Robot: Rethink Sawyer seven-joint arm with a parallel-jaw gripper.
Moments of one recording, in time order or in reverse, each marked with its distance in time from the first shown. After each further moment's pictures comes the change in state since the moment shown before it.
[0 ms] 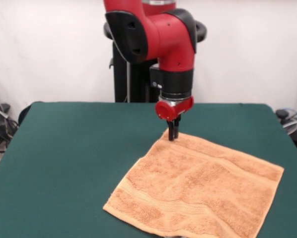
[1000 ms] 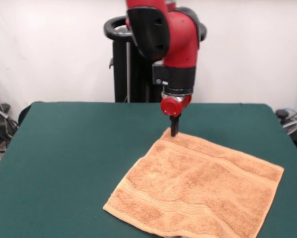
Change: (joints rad) arm 0.167 -0.001 -0.109 0.000 -0.152 -0.050 0.000
